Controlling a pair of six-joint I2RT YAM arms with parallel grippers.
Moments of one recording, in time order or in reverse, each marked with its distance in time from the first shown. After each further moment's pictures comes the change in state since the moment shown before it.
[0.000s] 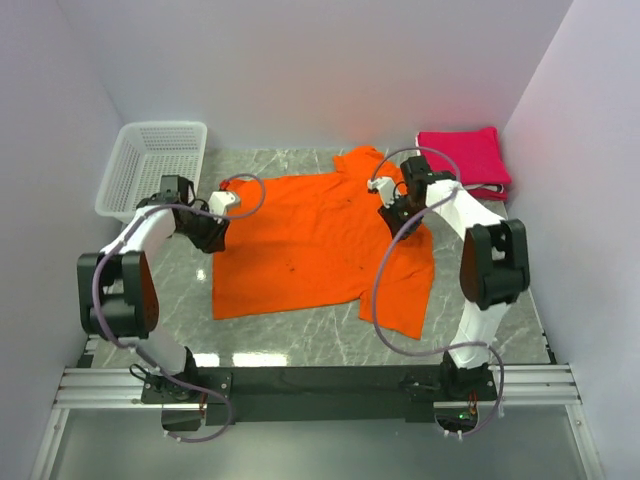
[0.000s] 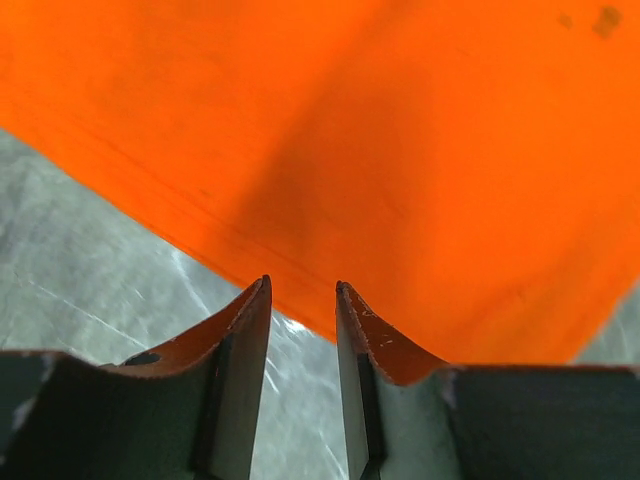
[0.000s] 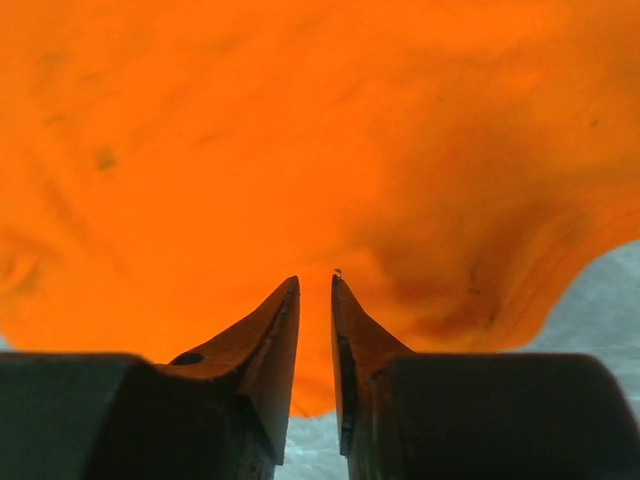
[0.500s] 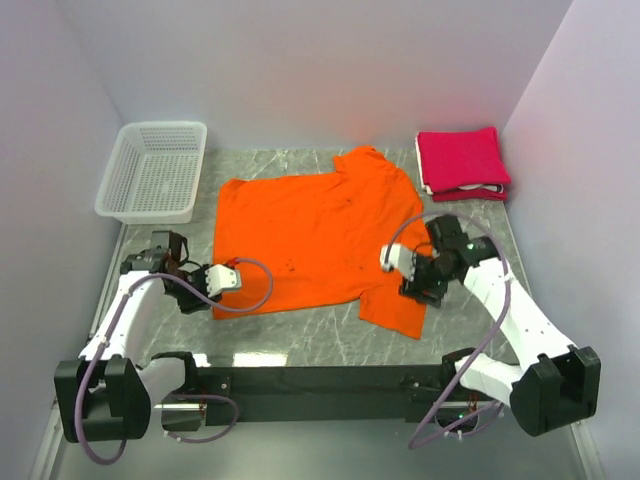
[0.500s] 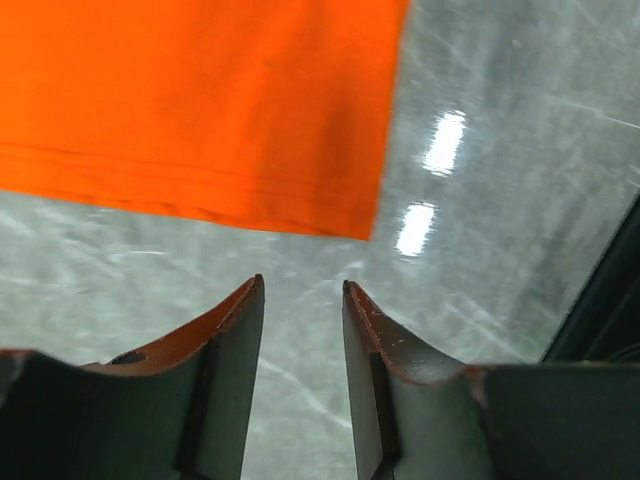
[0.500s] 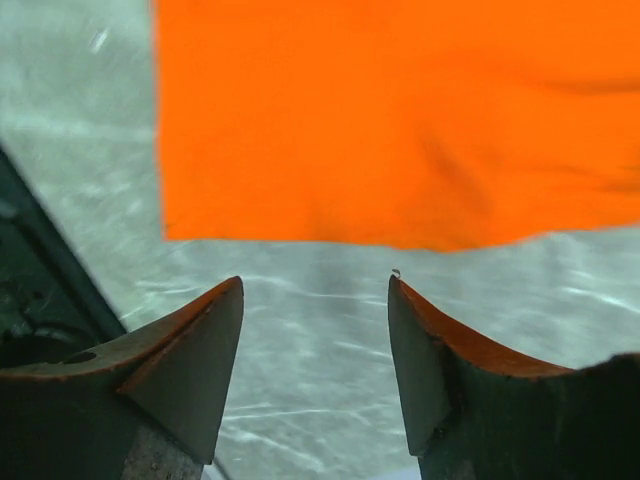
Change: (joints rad) left arm -0.002 -0.530 -0.399 -0.312 -0.076 0.539; right arm 0.072 -0.747 -0.568 -0.191 0.002 -0.438
